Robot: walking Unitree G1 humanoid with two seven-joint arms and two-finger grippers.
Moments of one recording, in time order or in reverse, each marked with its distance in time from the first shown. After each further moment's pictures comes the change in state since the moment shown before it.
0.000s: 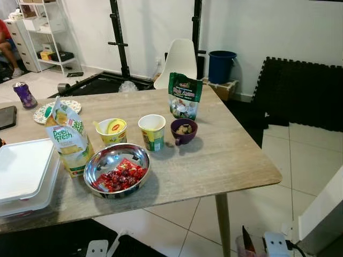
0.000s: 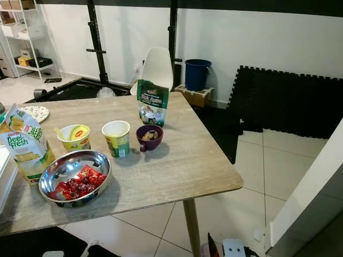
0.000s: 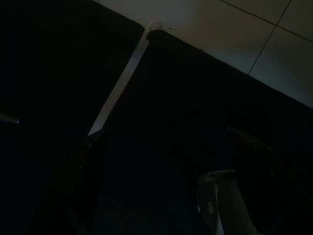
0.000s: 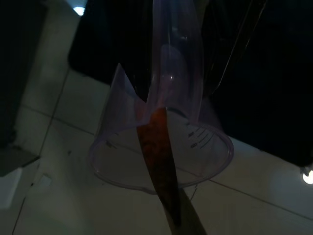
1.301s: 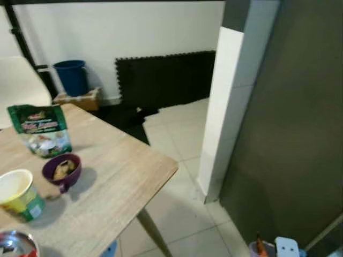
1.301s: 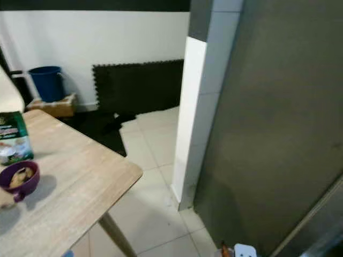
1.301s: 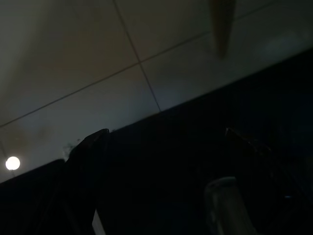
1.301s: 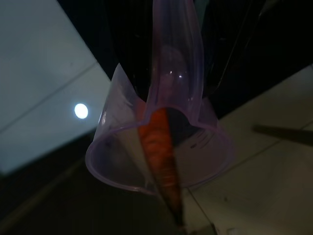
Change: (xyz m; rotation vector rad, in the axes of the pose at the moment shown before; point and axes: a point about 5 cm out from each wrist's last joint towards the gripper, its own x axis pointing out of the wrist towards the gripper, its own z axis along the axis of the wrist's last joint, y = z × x) left arm 0.000 -0.008 -0.005 0.095 0.061 -0.082; right arm -0.006 -0.014 -0.018 0.139 0.046 -0.126
